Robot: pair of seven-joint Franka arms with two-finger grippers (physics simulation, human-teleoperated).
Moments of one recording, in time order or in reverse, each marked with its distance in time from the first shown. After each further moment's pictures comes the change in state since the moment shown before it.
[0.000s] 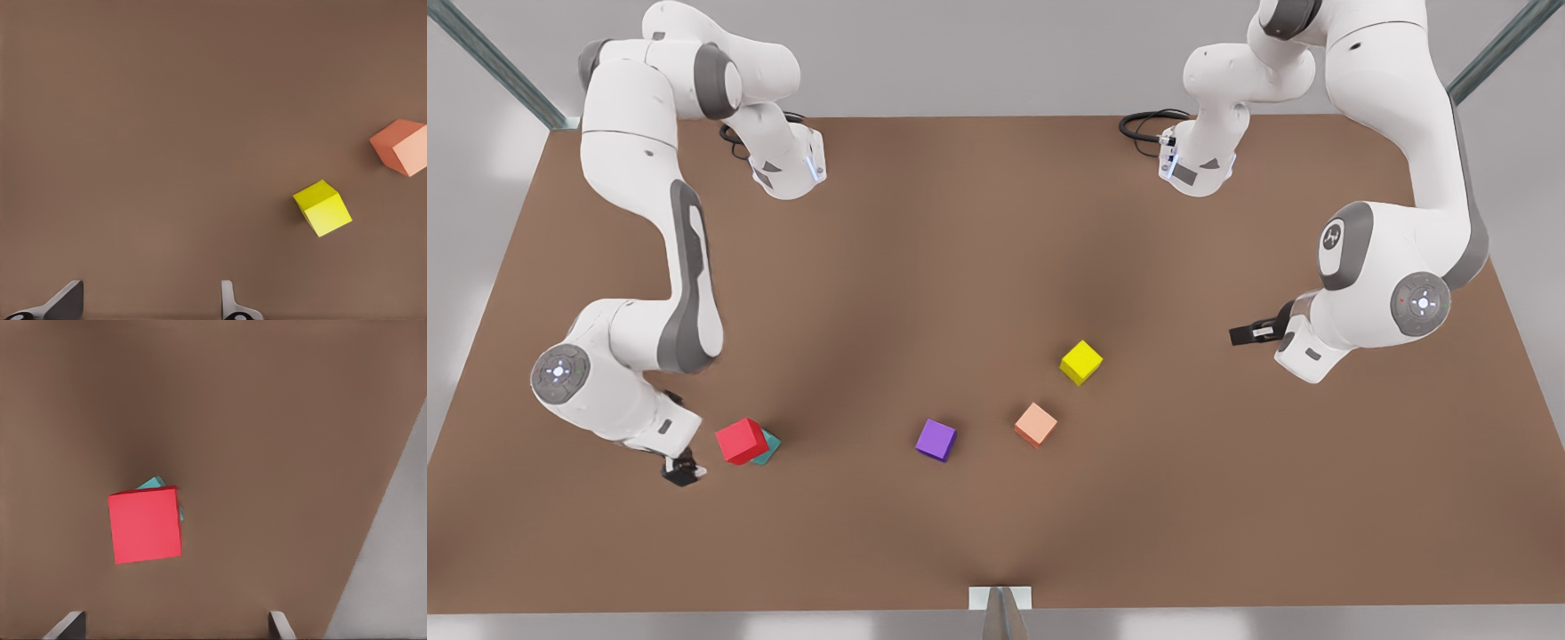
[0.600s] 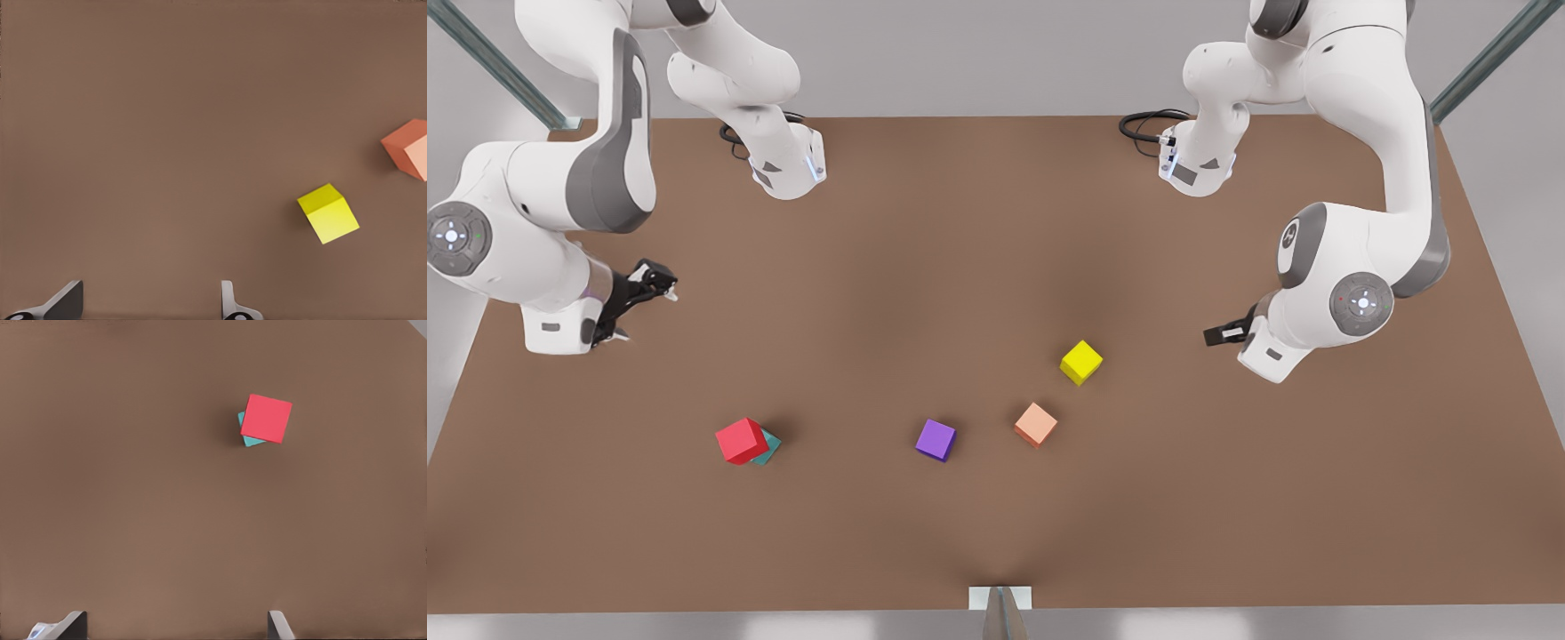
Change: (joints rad) left arm -0.080 0.016 -0.005 0.007 0.071 0.004 -0.101; right arm -0.165 -0.402 0.212 -0.135 -0.177 -0.503 1.274
